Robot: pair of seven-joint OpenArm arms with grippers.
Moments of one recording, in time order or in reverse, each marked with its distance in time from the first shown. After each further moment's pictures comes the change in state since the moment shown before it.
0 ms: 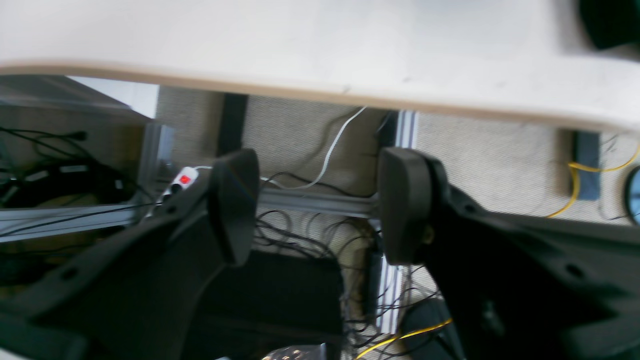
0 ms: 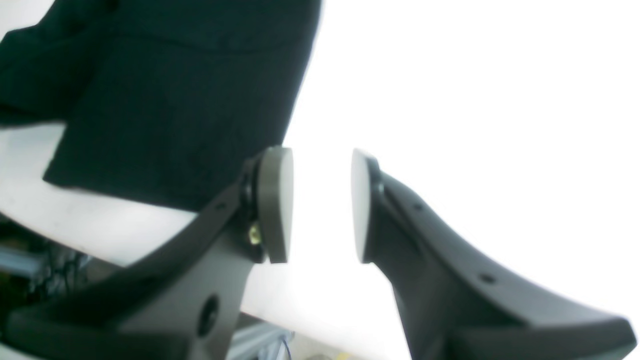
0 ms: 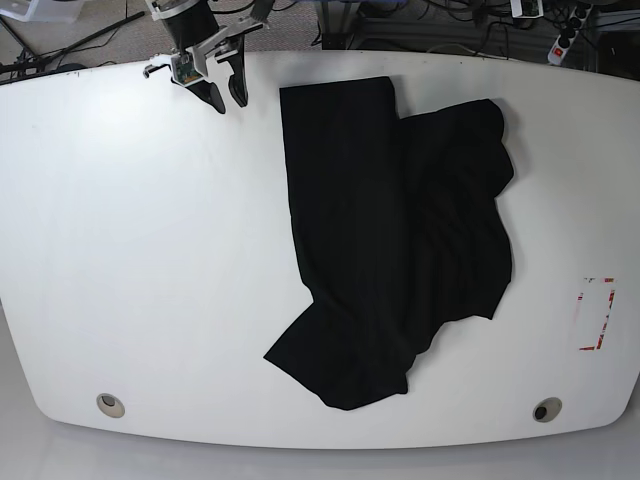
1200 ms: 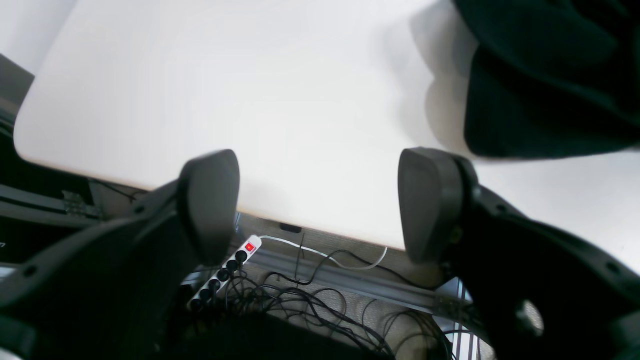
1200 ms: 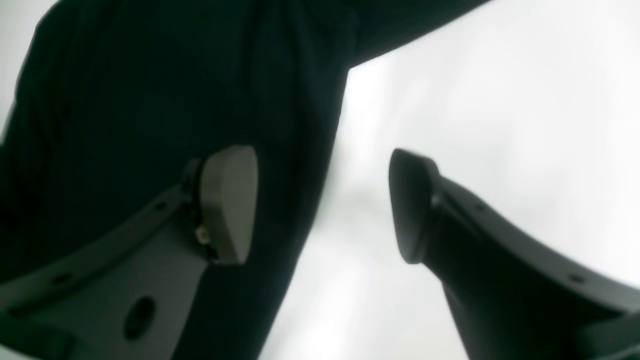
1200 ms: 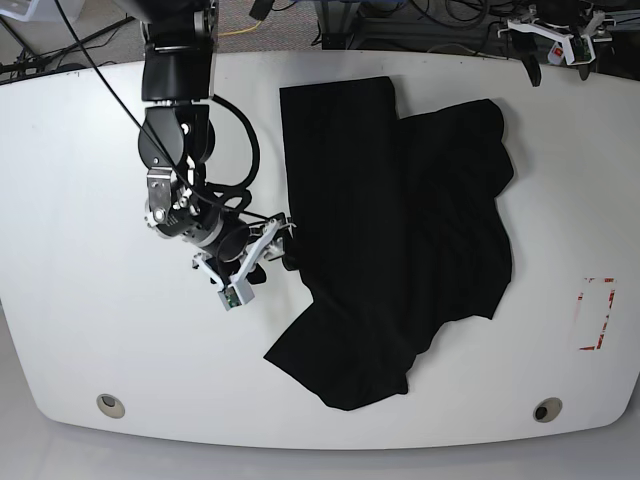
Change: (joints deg) left arm -11.8 -0.2 -12.7 0.1 0.0 -0.2 1.1; right arm 60.5 -3.7 -3.6 -30.3 16.8 10.2 -48.9
